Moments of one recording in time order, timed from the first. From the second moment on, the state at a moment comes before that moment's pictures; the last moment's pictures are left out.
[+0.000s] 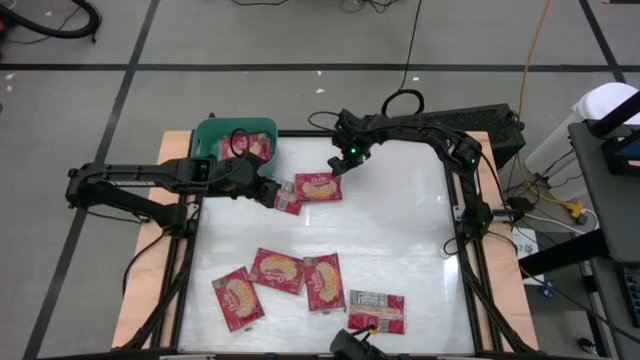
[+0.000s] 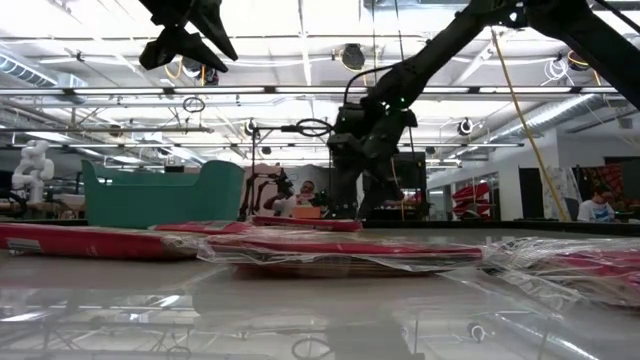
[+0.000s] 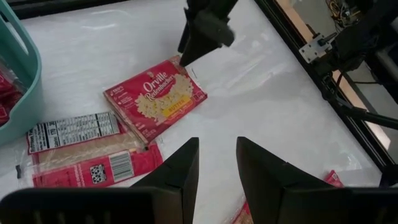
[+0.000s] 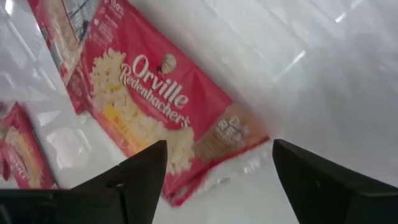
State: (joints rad) left arm 0.05 1.11 1.05 -0.65 -0.26 -0.88; right arm -0.61 2.08 1.49 -0.67 -0.50 0.32
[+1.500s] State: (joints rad) left arm 0.05 1.11 1.05 -0.65 -0.26 -0.85; right arm -0.51 2.08 1.35 -0.44 -0.51 0.34
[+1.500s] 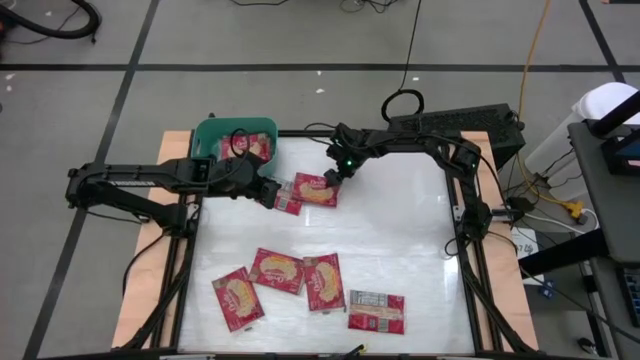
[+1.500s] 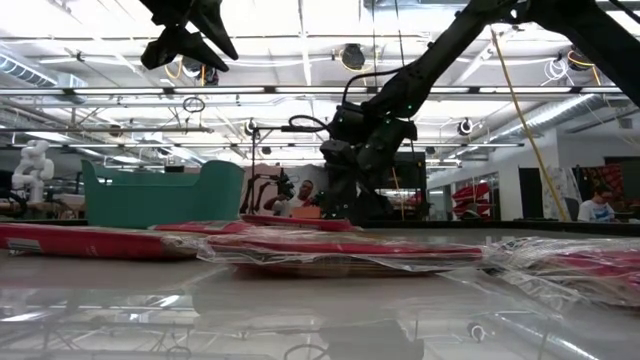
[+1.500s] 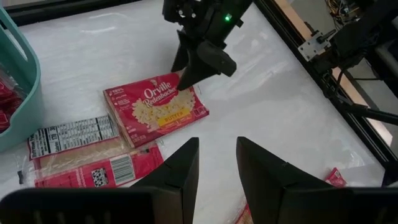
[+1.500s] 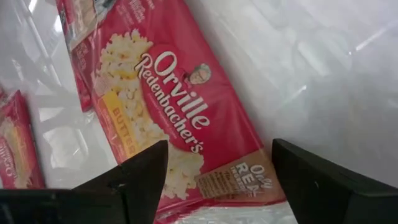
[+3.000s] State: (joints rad) left arm 0.26 1.22 1.05 -0.64 -0.03 -0.36; right arm -0.37 1.91 1.35 -0.35 -0.60 0.29
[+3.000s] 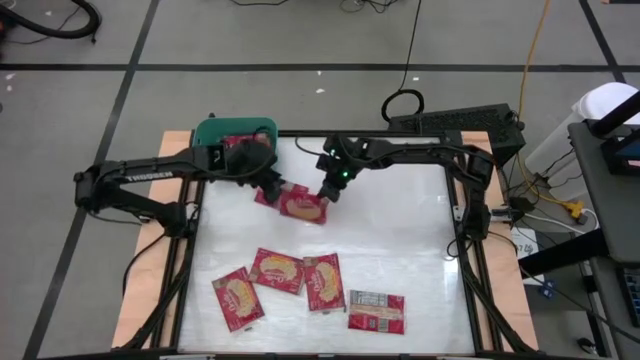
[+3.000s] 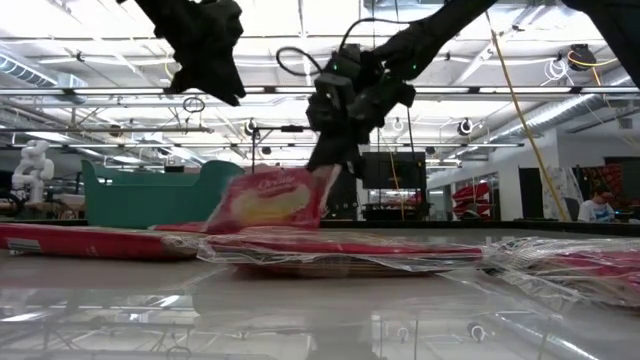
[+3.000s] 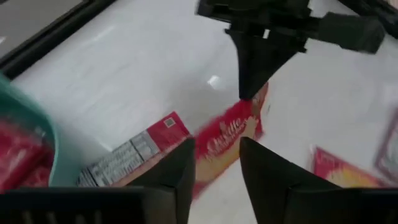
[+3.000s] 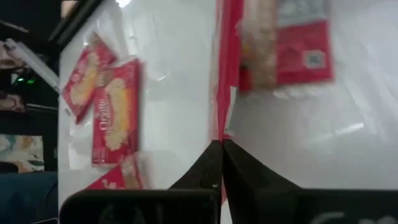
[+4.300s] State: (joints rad) left arm 0.18 1.32 0.68 -0.39 0.26 -0.12; right arm -0.31 1.91 1.15 -0.19 -0.57 0.80
